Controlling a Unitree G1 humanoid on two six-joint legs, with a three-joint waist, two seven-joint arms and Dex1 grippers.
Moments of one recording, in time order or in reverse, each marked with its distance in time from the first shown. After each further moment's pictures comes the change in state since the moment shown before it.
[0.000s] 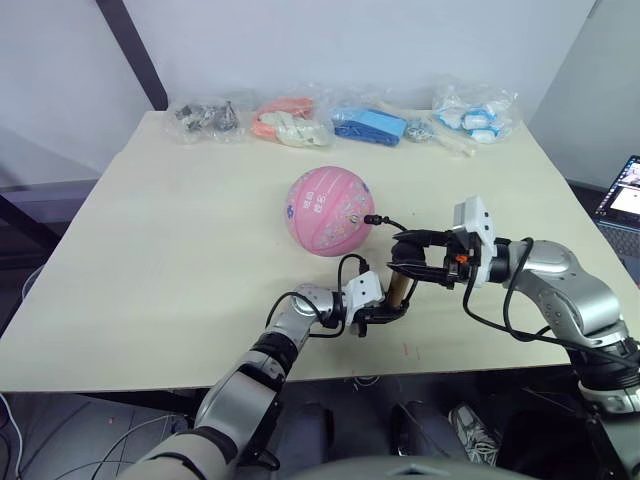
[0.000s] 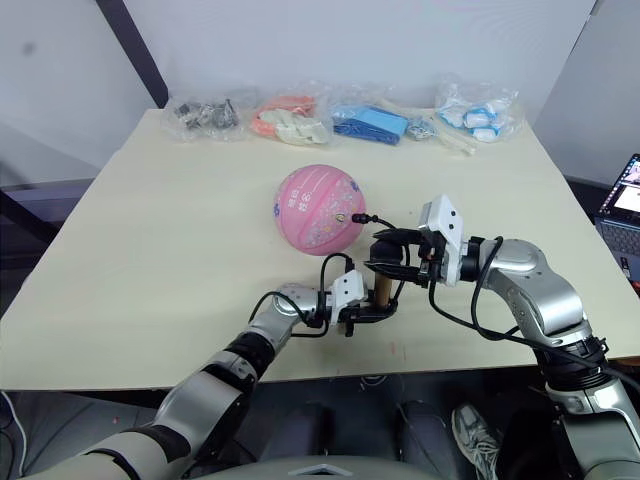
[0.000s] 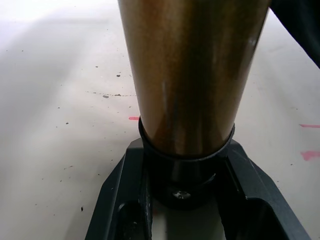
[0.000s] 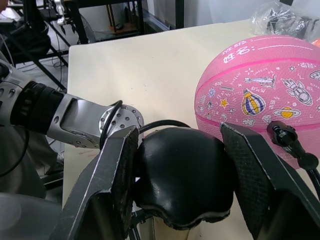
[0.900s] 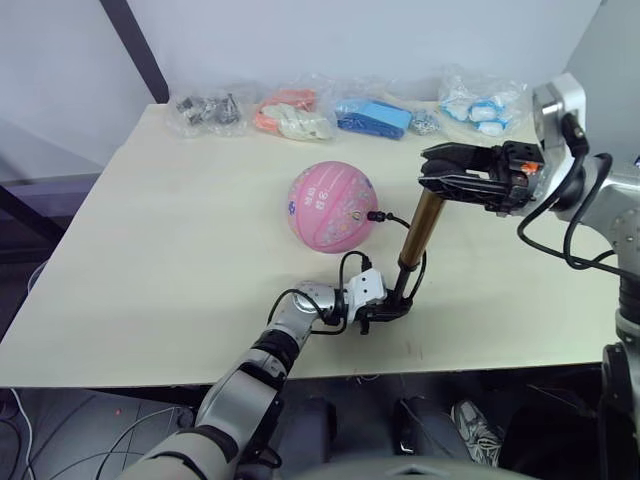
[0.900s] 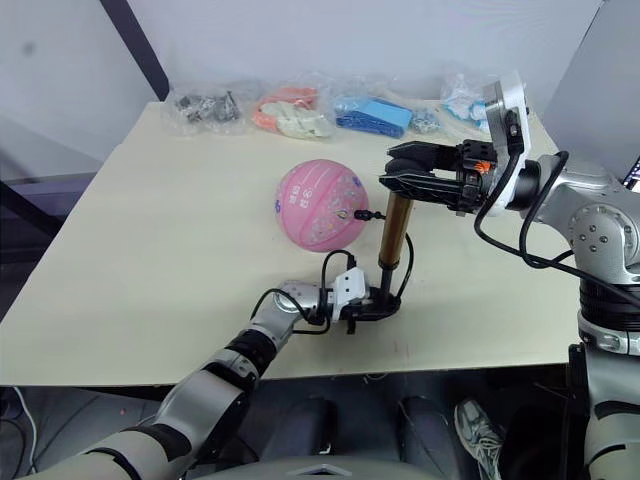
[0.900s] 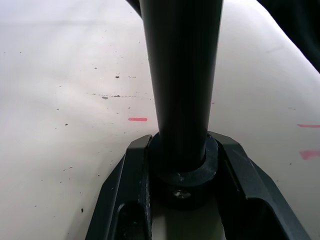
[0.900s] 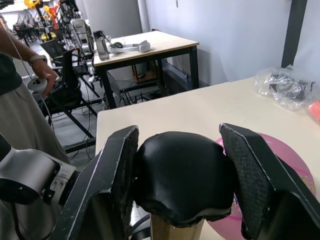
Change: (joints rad) left arm -0.006 -0.003 0.000 -0.018 -0.004 -0.003 -0.016; right arm -0.244 -0.100 -0.209 -0.009 0.281 0.254 0.040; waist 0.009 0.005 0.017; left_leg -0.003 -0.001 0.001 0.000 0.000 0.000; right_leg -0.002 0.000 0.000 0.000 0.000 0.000
